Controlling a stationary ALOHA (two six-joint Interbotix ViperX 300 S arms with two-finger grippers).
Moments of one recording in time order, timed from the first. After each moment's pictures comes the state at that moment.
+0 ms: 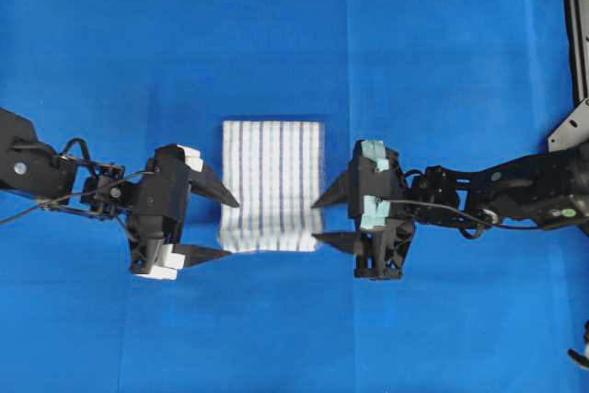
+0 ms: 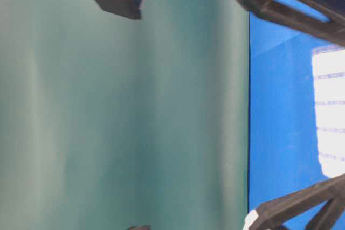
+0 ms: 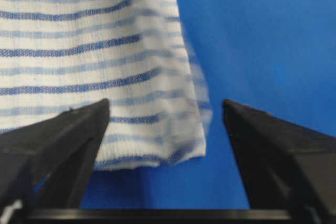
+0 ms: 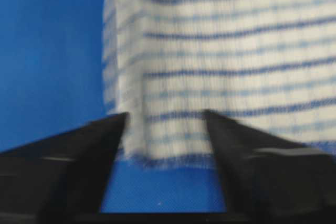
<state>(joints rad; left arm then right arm) -0.23 0.03 0.90 -0.09 -0.35 -0.02 0.25 0.01 0.80 0.79 -0.25 -0.35</state>
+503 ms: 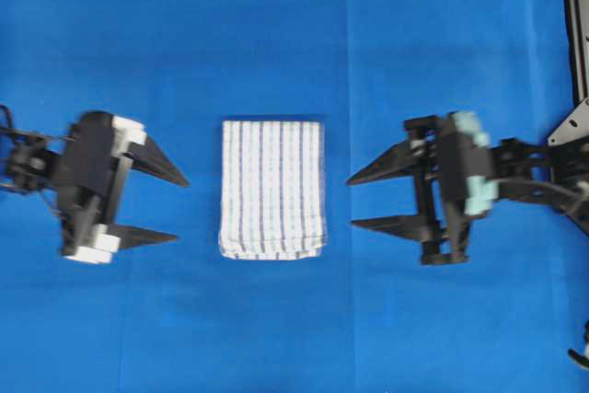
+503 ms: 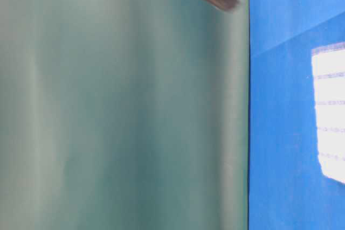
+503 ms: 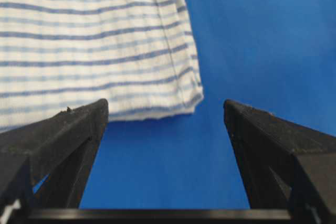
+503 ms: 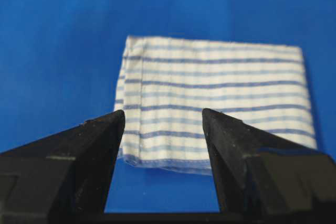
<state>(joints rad) -0.21 -0.38 1.06 -0.09 -0.13 -0.02 0.25 -0.37 0.98 0.78 -0.26 -0.48</state>
